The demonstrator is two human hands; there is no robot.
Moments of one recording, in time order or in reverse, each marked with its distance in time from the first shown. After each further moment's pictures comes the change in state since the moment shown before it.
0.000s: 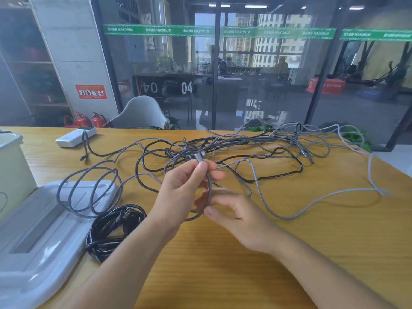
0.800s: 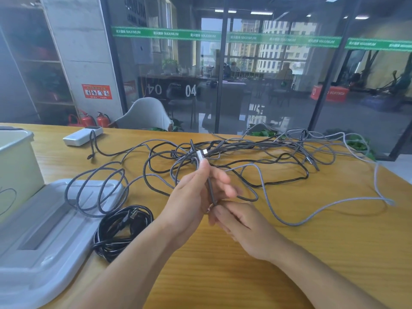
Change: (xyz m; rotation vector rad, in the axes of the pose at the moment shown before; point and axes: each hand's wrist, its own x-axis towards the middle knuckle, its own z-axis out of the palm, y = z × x) left_hand -0.006 0.011 0.002 -0.333 -0.207 -0.099; right_hand -0.001 -0.001 0.009 0.049 0.001 0.017
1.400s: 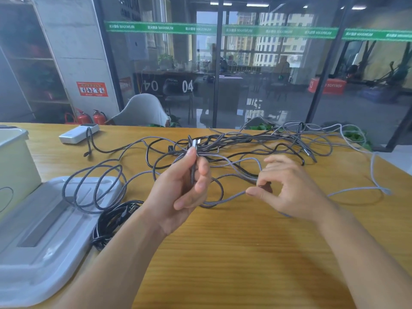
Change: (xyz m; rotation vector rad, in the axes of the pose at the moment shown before) left_hand -0.001 0.015 -0.018 -0.318 -0.122 -0.108; right_hand -0.002 0.015 -0.094 -0.702 0.240 -0.275
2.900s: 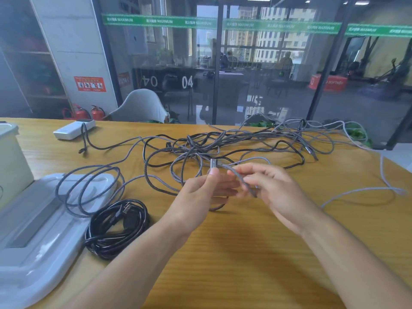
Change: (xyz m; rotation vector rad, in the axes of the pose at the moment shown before) left_hand 0.014 -0.045 0.003 0.615 0.208 -0.018; right_hand 0.010 -0.050 0.013 1.056 -0.009 0.670
